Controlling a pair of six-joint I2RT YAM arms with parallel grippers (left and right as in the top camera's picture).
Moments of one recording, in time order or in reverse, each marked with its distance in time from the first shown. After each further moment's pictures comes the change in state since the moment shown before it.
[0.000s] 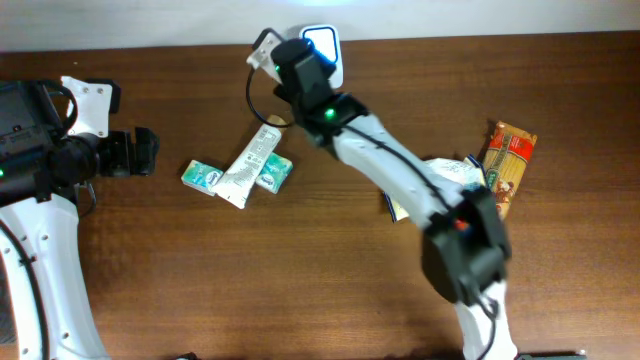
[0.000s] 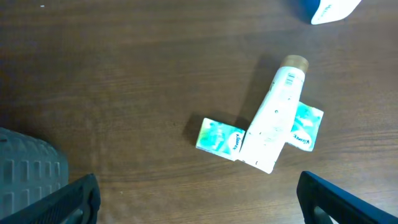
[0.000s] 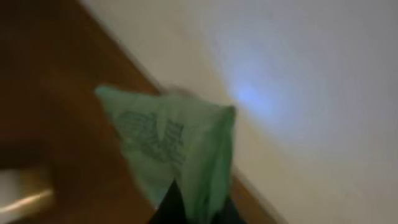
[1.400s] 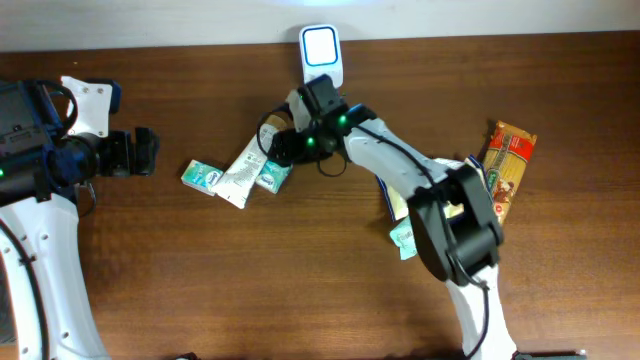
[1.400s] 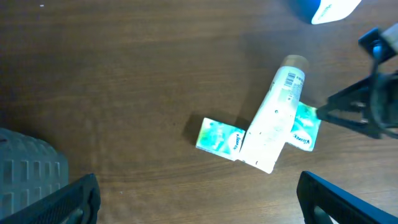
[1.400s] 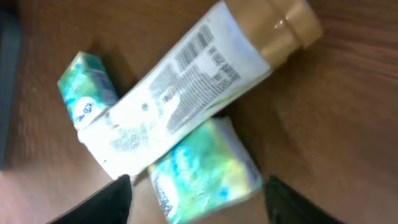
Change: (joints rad) left arm 0.000 0.002 0.000 0.001 0.000 0.000; right arm -0.080 0.173 -0.139 -0.165 -0.835 0.814
